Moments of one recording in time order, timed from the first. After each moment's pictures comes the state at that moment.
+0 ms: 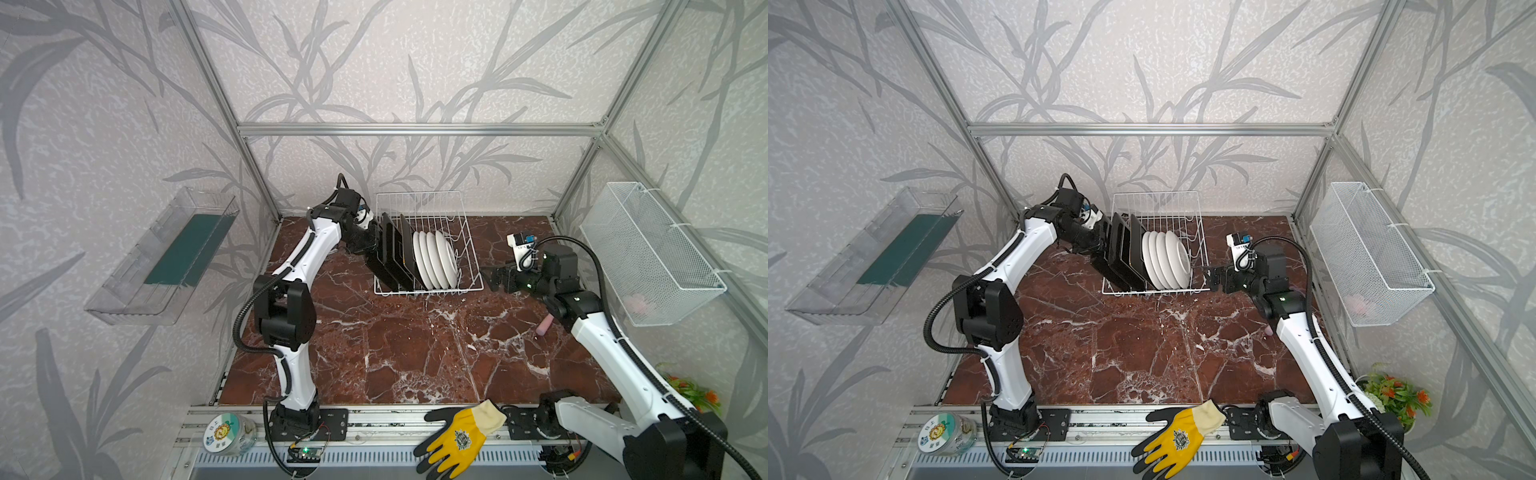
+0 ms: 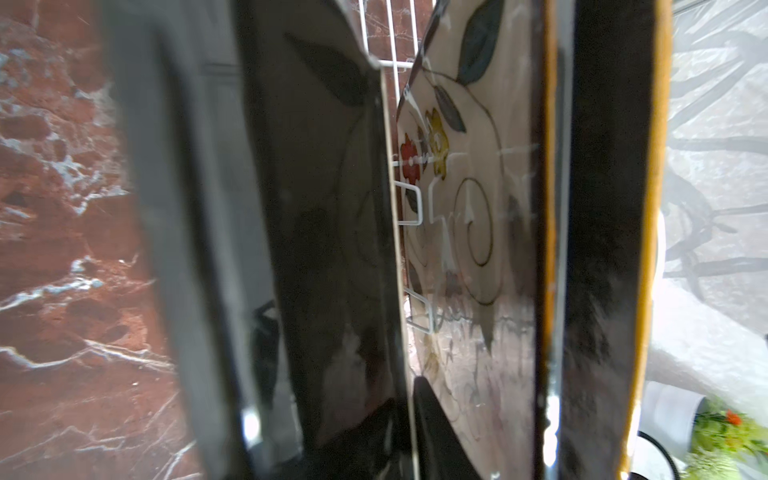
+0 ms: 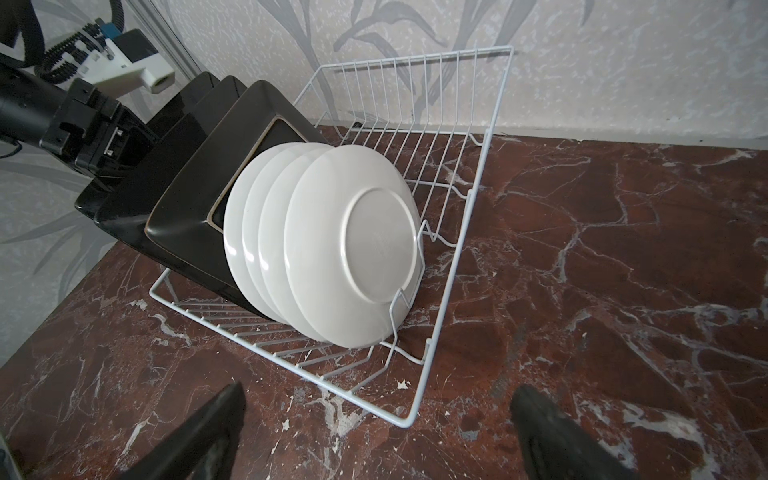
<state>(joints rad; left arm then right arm) -0.20 1.94 1.83 -1.01 0.43 -0.30 0.16 1.08 0.87 -0.32 -0.39 0.10</state>
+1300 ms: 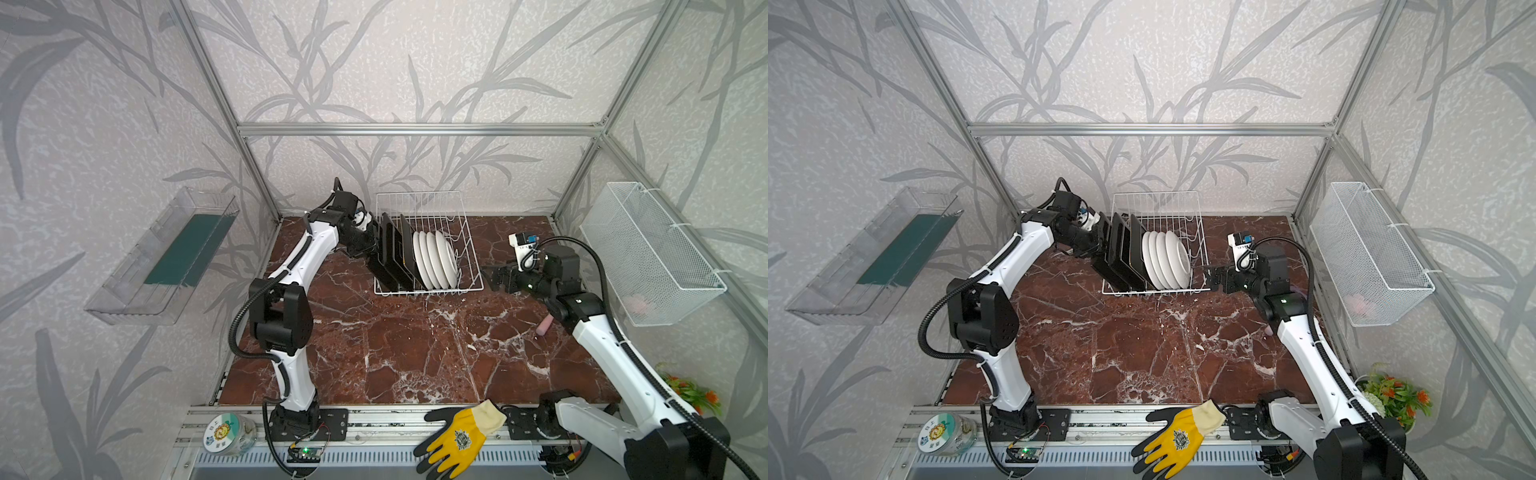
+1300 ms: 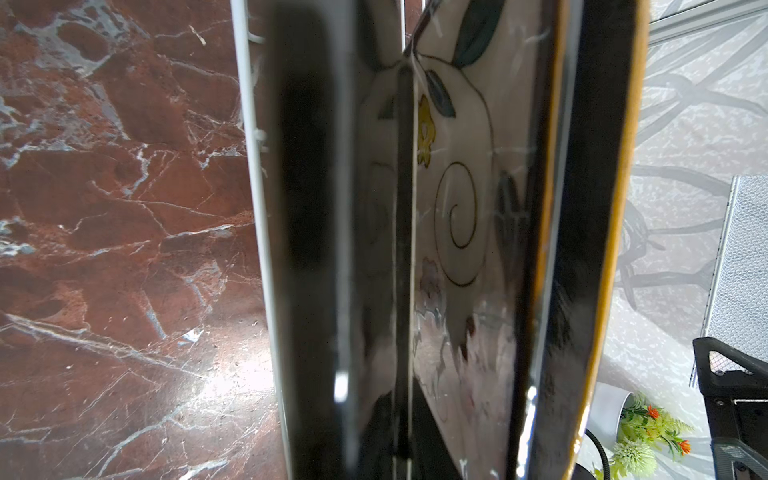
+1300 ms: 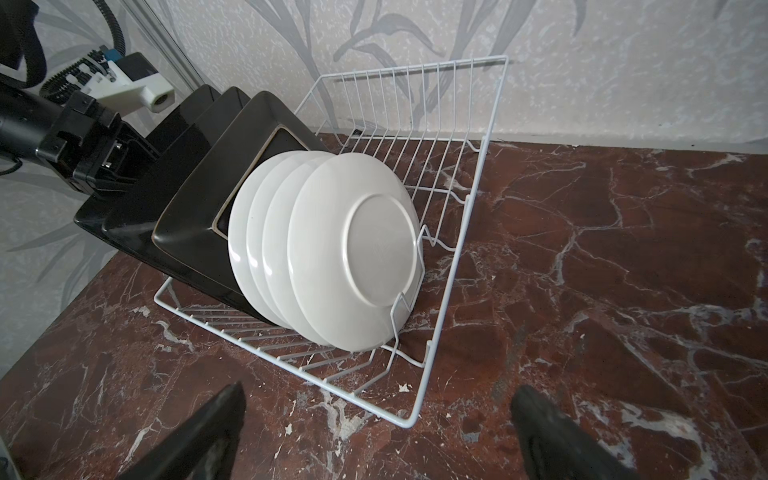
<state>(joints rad) -0.20 1.89 1.75 -0.96 0.49 -0.40 0.16 1.06 0.86 -0.31 -0.38 0.11</state>
